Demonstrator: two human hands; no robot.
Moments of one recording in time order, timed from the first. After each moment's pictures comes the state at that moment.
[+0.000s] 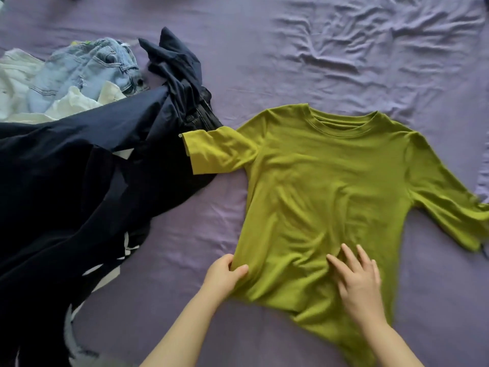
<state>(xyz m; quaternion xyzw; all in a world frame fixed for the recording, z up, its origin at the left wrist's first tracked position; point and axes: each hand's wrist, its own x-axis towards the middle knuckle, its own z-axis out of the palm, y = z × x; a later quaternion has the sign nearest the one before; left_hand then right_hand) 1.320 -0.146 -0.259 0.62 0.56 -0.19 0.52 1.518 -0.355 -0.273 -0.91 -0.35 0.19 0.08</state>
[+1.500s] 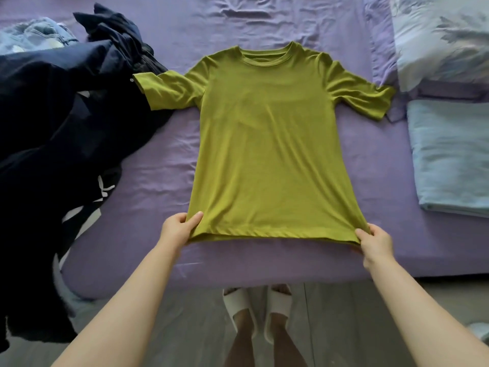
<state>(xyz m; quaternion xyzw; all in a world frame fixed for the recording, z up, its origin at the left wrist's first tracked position) 1.197 -0.208 -0.253 0.61 0.57 -0.04 0.56 1.411 -0.547 -0.268 -0.84 0.22 0.21 0.45</state>
